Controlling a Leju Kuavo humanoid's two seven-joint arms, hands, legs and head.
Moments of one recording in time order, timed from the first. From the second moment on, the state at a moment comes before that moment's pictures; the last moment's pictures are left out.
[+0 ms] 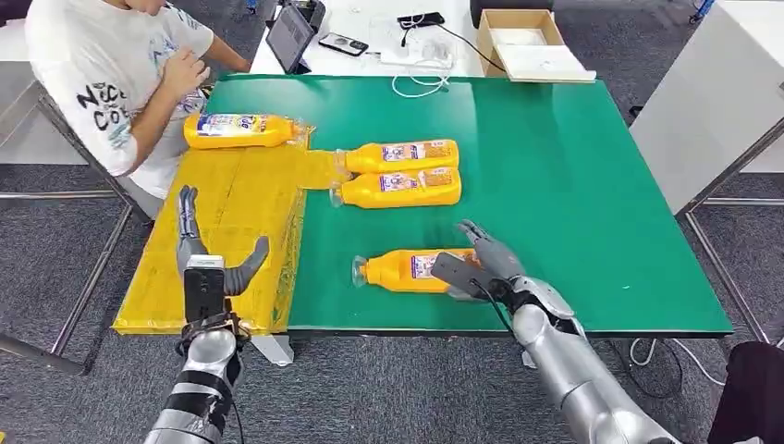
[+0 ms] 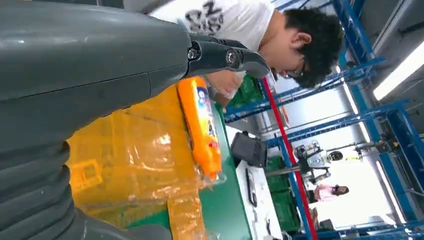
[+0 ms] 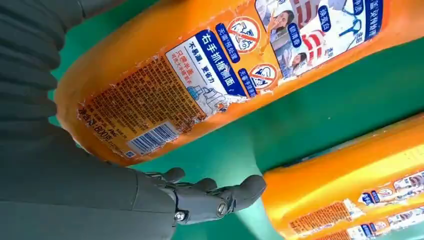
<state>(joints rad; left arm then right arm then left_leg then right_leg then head) -0.29 -0.20 -0.03 -1.12 -0.32 0.55 -0.70 -0.49 -0.10 0.37 -0.88 0.59 0.12 -0.16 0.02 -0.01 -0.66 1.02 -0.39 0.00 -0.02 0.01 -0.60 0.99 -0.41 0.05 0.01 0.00</state>
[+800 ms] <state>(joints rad) -0.37 -0.23 -0.10 -0.96 -0.26 0.51 -0.70 -0.65 -0.17 0.55 -0.65 0.56 0.28 -0.14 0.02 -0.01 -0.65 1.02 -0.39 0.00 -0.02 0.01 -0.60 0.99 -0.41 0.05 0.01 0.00</state>
